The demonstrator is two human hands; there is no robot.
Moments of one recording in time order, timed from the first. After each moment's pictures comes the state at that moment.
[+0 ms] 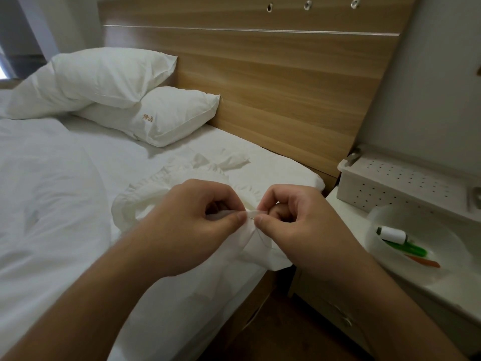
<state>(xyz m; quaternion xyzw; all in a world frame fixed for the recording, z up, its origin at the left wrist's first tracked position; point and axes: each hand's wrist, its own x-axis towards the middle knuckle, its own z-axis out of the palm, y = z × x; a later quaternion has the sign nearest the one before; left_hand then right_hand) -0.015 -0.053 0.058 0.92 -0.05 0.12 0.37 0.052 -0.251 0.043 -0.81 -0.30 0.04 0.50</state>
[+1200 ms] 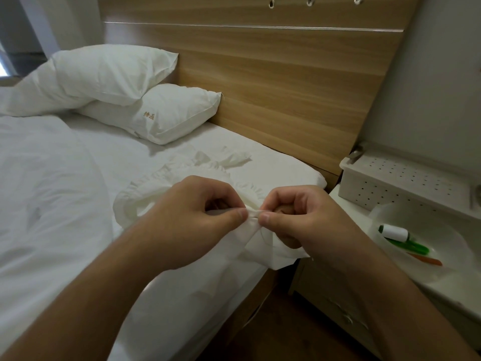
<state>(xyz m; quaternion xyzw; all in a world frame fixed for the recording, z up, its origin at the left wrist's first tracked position) -0.013 -0.049 0.058 0.91 -0.04 0.10 0.40 0.062 -0.257 0.044 -0.74 -0.29 0.18 0.58</state>
